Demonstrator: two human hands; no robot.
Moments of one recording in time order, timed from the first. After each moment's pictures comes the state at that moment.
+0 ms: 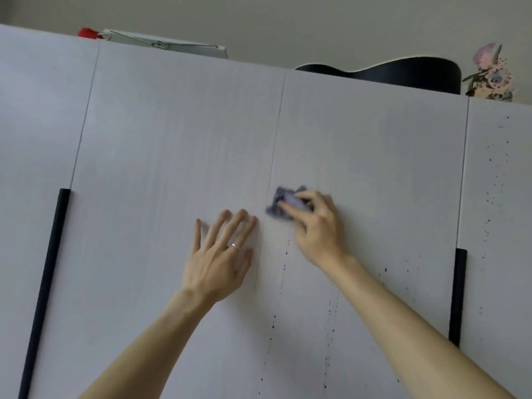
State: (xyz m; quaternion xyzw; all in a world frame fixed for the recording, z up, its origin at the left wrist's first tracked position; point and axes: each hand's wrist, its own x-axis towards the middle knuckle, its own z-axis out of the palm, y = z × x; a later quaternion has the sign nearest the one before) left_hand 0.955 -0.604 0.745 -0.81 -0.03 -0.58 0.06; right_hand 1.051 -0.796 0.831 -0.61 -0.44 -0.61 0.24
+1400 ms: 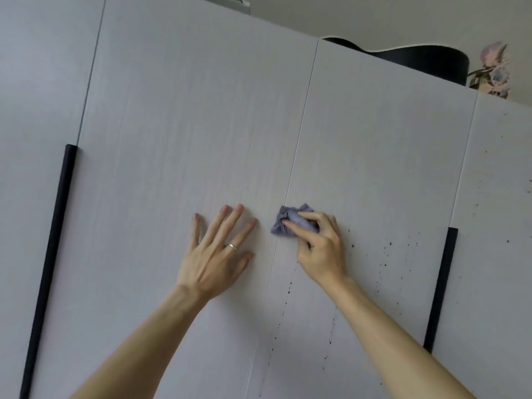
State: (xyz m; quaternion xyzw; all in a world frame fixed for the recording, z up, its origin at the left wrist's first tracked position) left_hand 0.949 -0.553 0.686 -0.81 0.00 -0.58 0.10; right_hand 1.030 -0.772 0.744 -0.62 -0.42 -0.62 0.24
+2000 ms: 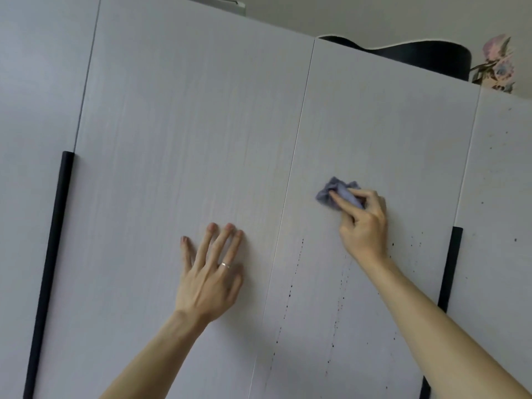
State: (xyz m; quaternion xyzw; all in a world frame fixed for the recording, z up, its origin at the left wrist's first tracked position) left_hand 0.947 -0.560 0.653 -0.81 -0.03 -0.59 0.06; right_hand 1.054 -0.824 0.796 -0.63 -0.32 -0.66 0.27
